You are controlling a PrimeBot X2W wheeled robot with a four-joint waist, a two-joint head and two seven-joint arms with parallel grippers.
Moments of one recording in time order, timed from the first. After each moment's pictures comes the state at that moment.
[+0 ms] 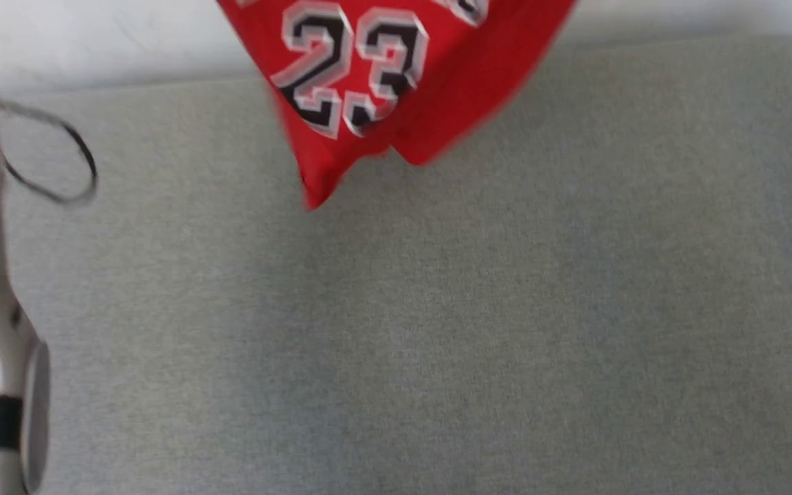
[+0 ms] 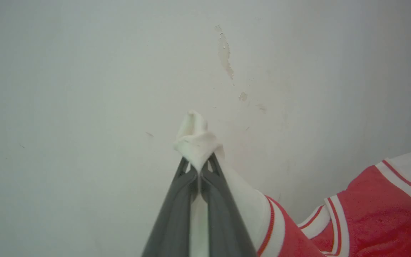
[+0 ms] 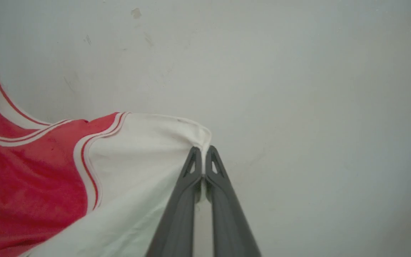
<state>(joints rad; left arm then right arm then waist) -1.26 0.34 -0.13 0.23 -0.37 -0.02 0.38 -1.29 -0.40 0.36 0.20 0.12 0.13 0.46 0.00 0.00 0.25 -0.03</state>
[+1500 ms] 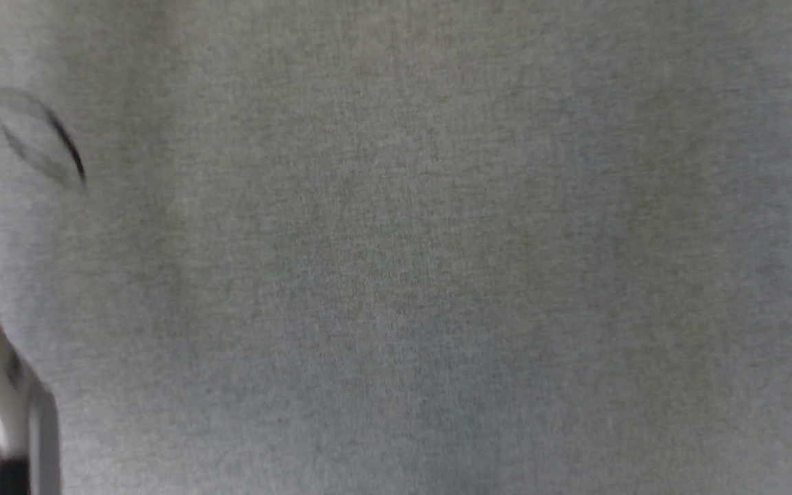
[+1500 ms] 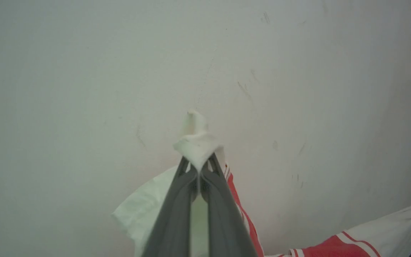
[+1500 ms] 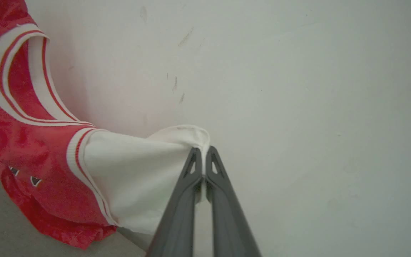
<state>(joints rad) -1.14 0.35 0.01 0.04 -0.59 -0.11 -0.07 -1.21 -0.50 0.30 0.02 0.09 0.13 0.13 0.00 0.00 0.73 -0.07</state>
